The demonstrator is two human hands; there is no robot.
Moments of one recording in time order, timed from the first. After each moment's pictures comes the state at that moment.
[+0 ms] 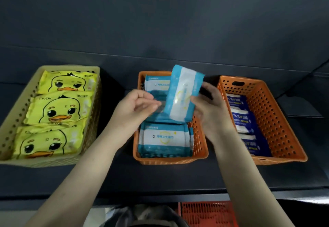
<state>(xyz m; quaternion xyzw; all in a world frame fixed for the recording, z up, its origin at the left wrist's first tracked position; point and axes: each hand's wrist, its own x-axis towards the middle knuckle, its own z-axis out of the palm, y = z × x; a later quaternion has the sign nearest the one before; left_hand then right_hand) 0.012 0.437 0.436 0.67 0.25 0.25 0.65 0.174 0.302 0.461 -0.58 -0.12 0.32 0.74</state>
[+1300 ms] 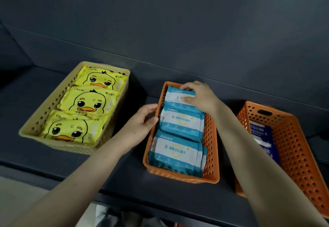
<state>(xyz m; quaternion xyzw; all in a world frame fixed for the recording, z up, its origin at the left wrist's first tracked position) -0.002 0.443 0.417 0.70 0.37 0.22 0.57 0.238 0.421 0.455 -0.80 -0.56 0.16 0.15</state>
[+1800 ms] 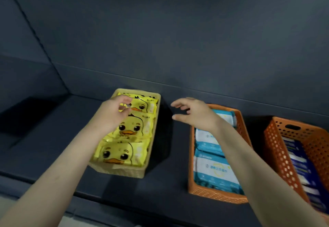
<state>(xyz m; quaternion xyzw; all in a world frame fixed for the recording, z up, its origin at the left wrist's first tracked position) -0.128 0.579 0.471 0.81 0.43 0.23 0.32 0.117 0.458 0.485 -0.72 -0.60 0.22 0.27</state>
